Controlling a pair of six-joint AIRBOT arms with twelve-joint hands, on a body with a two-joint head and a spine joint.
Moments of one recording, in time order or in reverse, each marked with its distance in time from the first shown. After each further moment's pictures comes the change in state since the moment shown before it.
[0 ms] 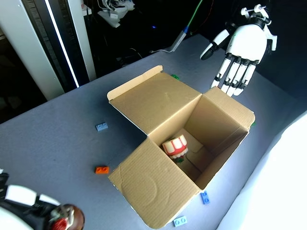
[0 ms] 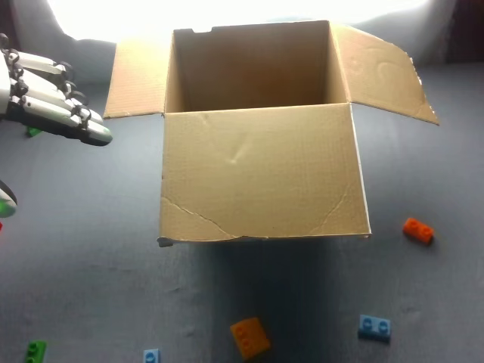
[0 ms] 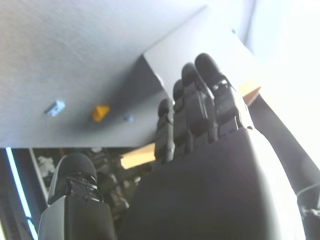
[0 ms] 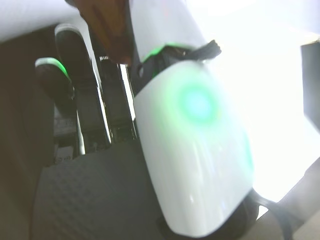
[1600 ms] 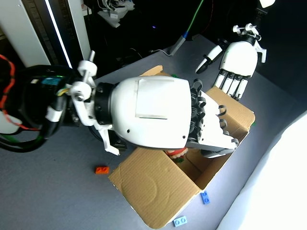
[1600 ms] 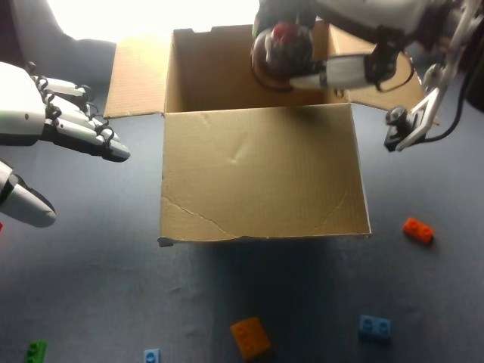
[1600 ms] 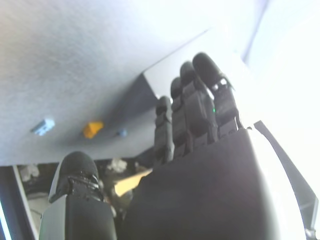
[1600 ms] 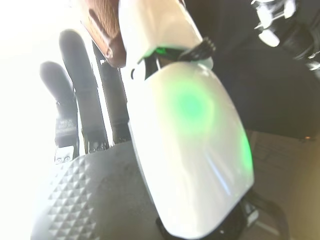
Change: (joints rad) left arm 0.198 -0.074 0.025 -0.203 0.142 0.103; right arm 0.283 -0.433 0.031 -0.365 0.172 -0.222
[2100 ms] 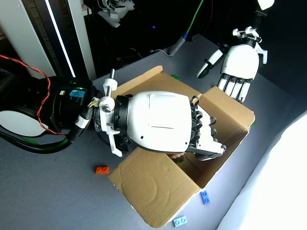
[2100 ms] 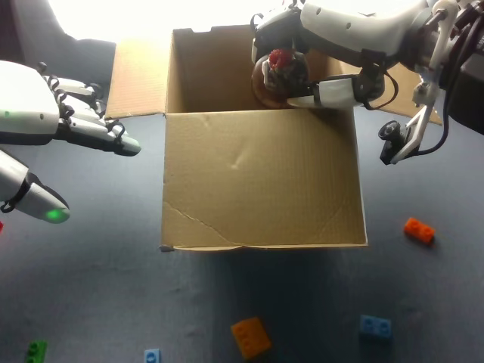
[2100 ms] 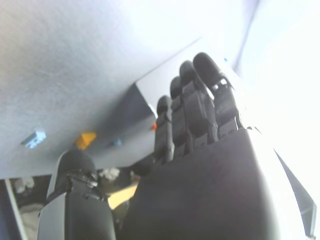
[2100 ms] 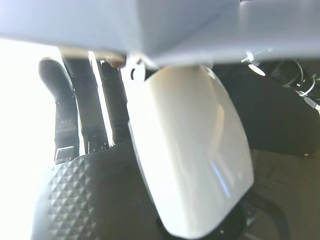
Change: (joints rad) left arm 0.000 -0.013 -0.022 -0.003 0.064 0.000; right arm -0.027 -0.036 0.036 0.011 -0.018 -0.031
